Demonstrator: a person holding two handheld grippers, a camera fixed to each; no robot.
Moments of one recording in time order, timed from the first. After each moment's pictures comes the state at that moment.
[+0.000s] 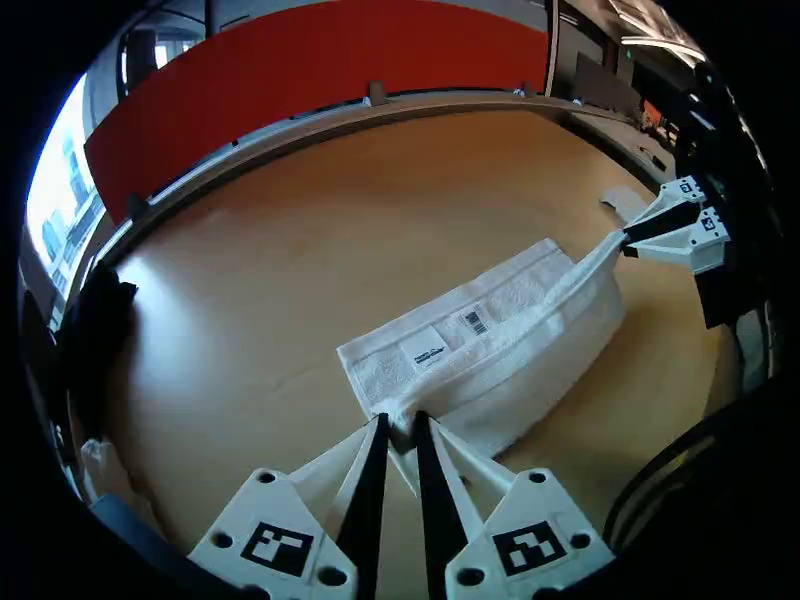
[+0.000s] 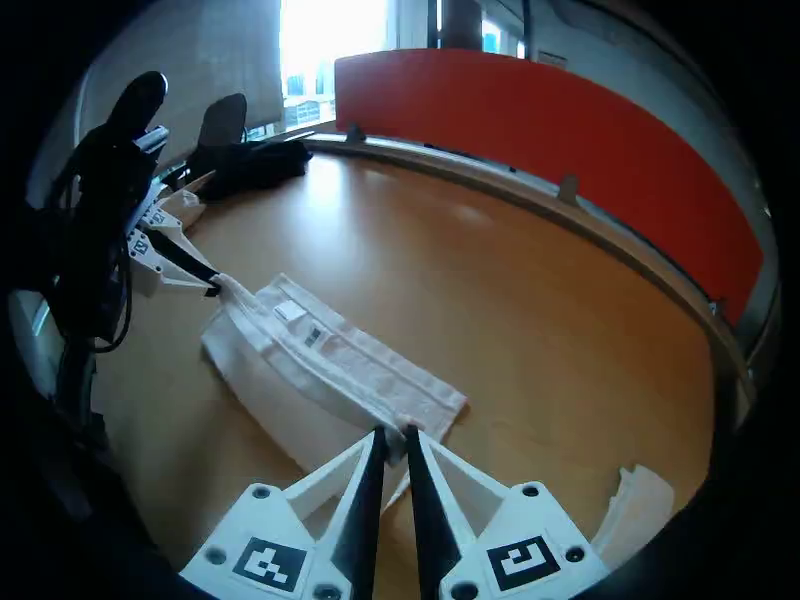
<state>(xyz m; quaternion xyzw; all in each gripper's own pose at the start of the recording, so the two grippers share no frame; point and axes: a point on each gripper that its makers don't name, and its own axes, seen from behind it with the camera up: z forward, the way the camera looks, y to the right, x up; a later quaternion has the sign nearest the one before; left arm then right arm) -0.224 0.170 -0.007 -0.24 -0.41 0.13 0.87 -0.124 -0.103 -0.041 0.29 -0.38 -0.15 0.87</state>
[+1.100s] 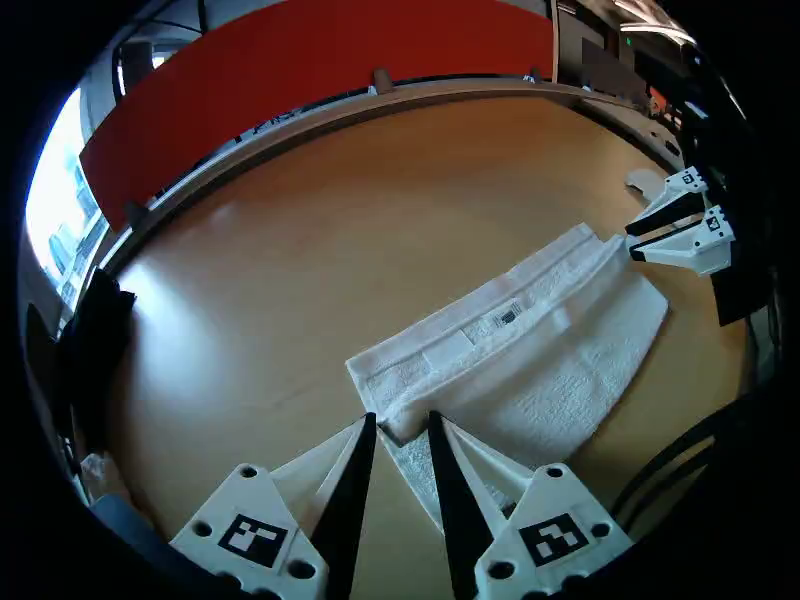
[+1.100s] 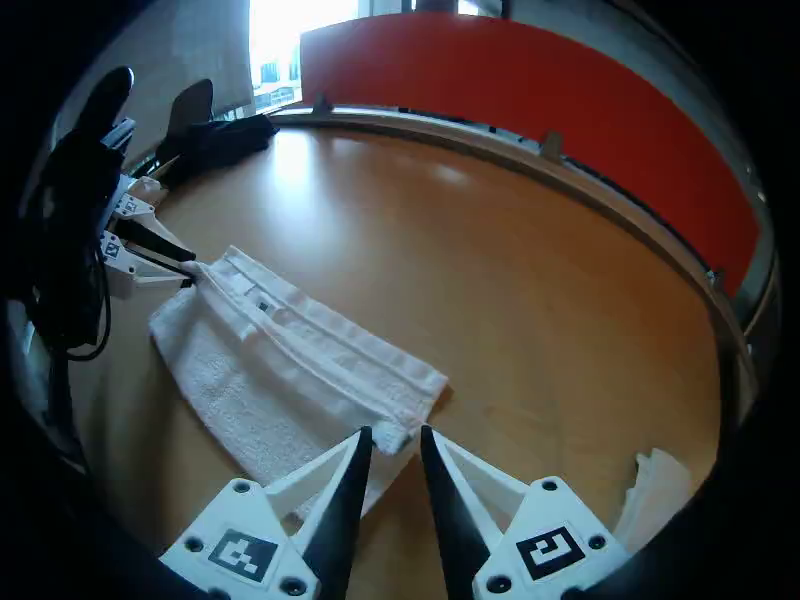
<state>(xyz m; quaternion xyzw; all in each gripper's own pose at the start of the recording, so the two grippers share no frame) -0.261 0.170 0.026 -0.22 -0.40 0.16 0.88 -0.171 -0.080 -0.019 0.24 -0.41 -0.15 0.87</state>
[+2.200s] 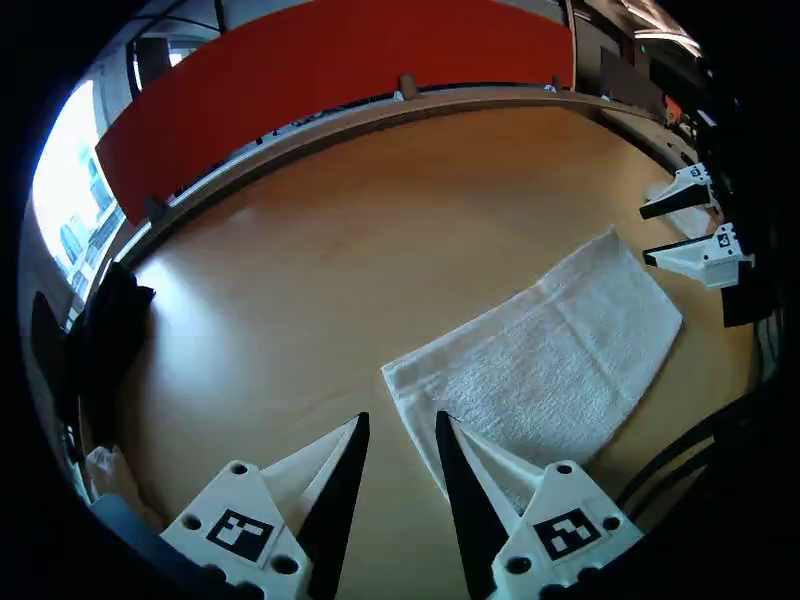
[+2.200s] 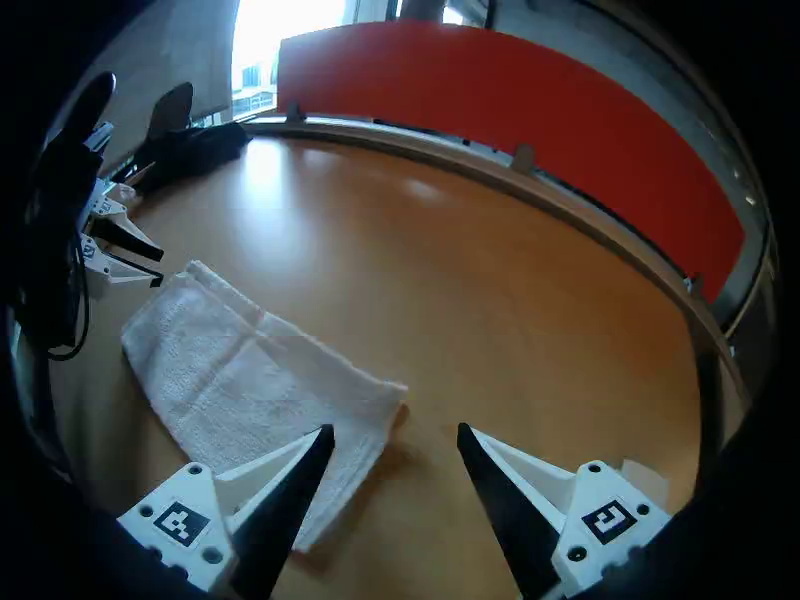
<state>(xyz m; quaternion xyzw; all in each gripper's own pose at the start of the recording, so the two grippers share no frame) -0.250 0.153 0.038 -0.19 -0.39 0.15 0.89 -0.163 -0.065 0.004 0.20 -0.39 -0.16 0.88</state>
